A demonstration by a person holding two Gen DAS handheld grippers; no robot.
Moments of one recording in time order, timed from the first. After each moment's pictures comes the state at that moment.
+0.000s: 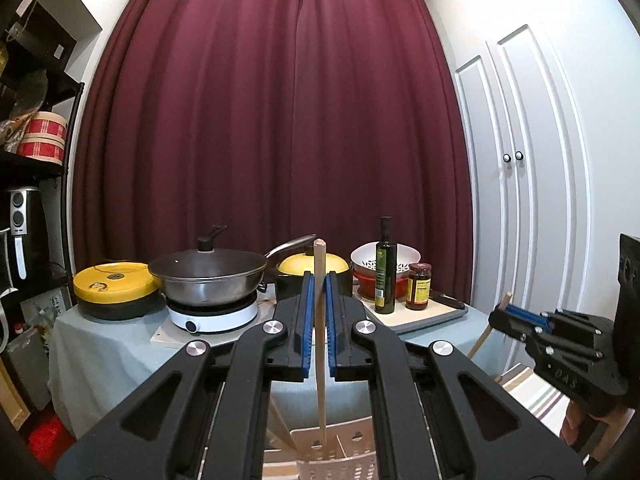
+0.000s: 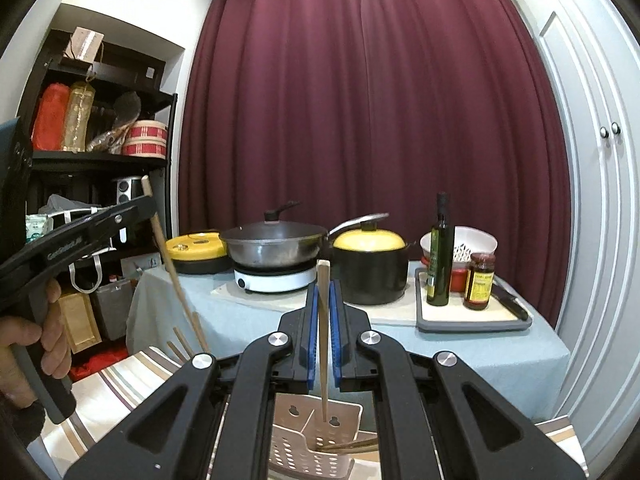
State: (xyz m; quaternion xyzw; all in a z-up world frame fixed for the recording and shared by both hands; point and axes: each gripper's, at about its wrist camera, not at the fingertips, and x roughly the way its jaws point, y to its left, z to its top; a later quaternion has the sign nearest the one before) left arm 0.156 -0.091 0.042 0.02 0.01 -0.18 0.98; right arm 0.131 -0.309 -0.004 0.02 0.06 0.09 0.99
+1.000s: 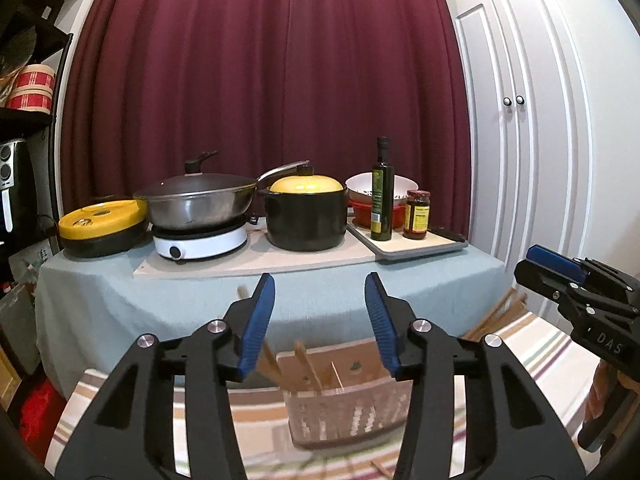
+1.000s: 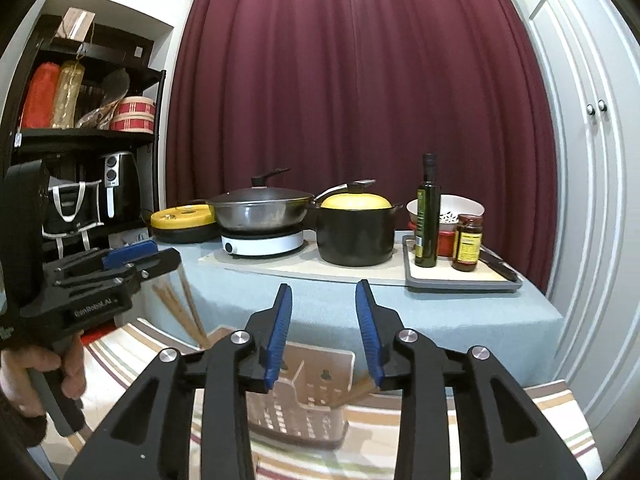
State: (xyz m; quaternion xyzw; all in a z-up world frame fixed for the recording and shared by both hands) left arm 0.168 -0.087 -0.037 0.03 0.11 -0.19 0.98; right arm 0.108 -0.308 -0.047 0.01 0.09 0.06 0.99
